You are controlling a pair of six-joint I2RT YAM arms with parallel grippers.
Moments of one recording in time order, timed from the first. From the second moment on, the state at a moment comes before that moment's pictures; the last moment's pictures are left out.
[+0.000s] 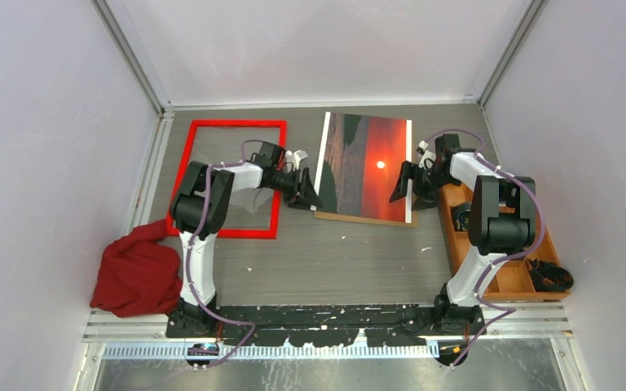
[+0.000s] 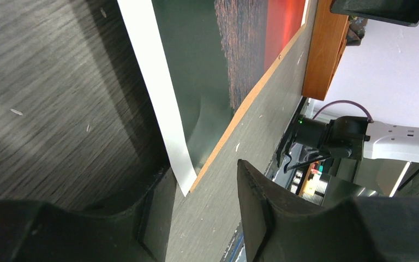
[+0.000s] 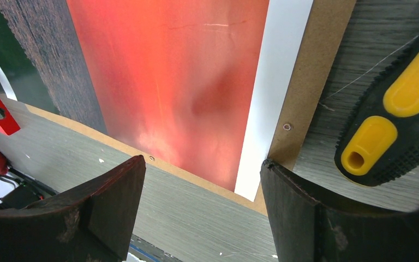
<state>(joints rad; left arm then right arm) -0.37 2.12 1.28 -0.19 0.94 -0.45 -0.05 1.82 1.17 -0.68 -0.47 0.13</state>
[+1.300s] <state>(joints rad) -0.36 2.07 1.25 -0.18 0.90 -0.47 -0.05 1.83 1.17 -0.68 -0.47 0.13</state>
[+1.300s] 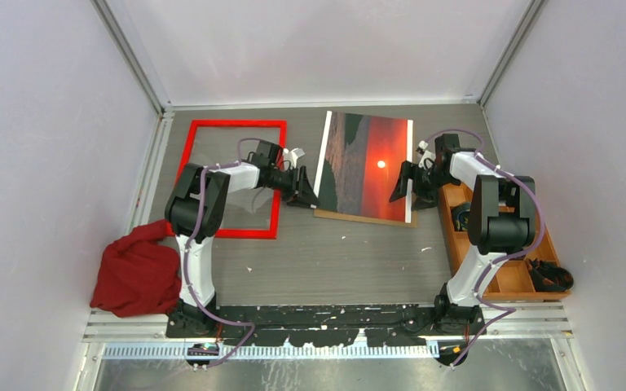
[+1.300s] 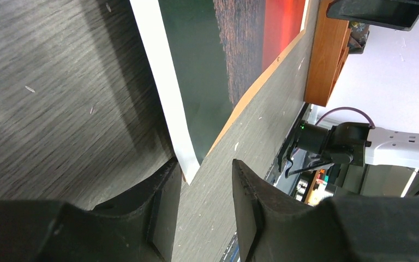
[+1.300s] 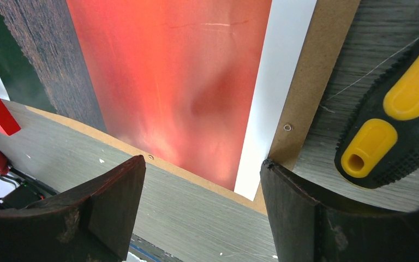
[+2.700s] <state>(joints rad) -0.36 2.03 1.19 0.37 1.01 -1.06 0.19 1.22 1.06 -0.49 -0.28 -0.08</state>
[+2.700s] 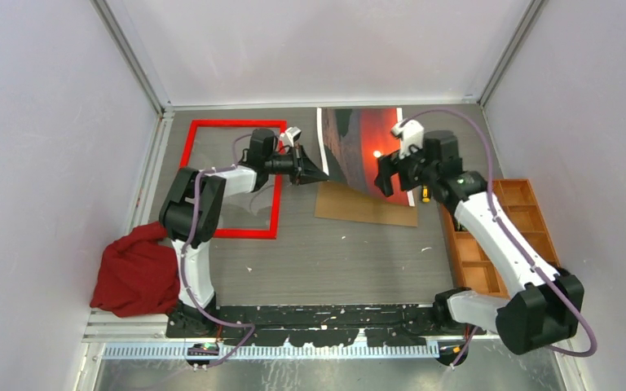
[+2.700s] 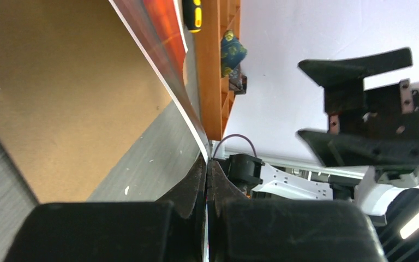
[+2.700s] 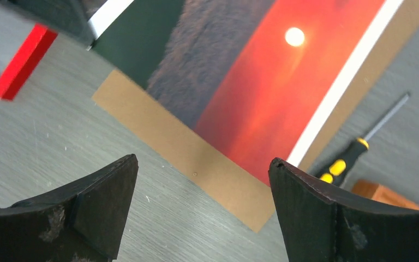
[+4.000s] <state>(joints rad) -0.40 1.90 1.12 0.48 0.97 -1.15 0.65 1.49 0.79 0.09 0.20 -0.71</state>
